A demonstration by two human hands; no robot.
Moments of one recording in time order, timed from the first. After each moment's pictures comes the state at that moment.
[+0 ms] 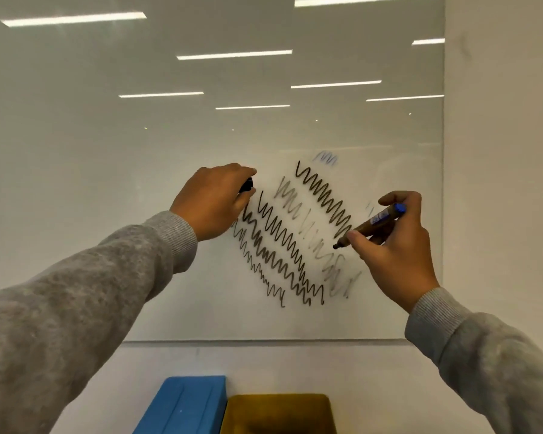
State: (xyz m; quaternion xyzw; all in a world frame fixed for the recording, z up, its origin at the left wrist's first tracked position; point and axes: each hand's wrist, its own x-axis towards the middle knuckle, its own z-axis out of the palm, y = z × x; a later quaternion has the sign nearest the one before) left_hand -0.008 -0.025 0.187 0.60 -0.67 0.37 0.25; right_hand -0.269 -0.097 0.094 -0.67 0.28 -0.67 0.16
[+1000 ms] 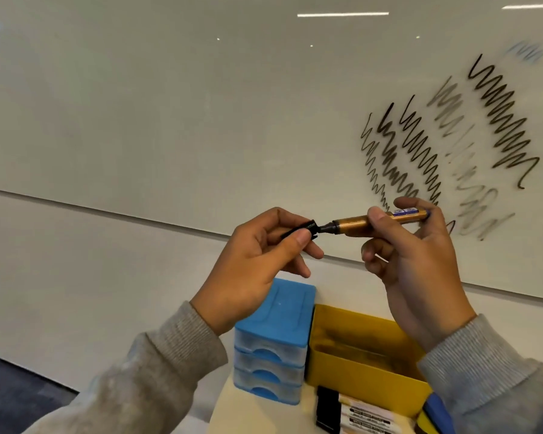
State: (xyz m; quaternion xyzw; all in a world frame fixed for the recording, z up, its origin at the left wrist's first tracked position) left_hand 0.043 0.113 -0.004 0.46 -0.58 -0.21 0.64; right_hand -0.122 0.014 0.014 -0.54 0.18 -0.57 0.59
